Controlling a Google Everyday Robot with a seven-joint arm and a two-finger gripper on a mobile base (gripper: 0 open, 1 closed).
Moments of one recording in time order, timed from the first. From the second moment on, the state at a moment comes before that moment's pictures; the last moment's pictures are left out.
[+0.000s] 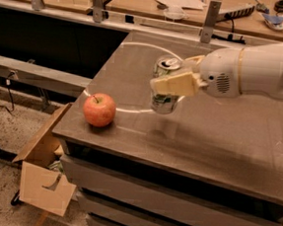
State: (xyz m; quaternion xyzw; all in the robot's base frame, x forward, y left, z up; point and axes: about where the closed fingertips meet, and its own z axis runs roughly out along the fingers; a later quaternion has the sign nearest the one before) arm 0.518 -0.054 0.959 -0.42 0.73 0.30 0.45
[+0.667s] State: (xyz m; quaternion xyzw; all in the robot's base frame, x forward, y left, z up) arm 0.504 -0.016 0.926 -0.40 0.74 0.29 0.45
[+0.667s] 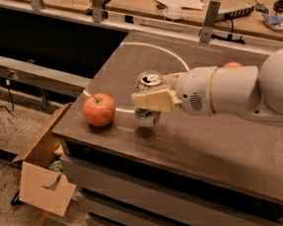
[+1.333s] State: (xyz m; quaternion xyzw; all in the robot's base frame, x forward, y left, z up) arm 0.495 0.009 0.904 -0.39 0.75 0.31 0.44
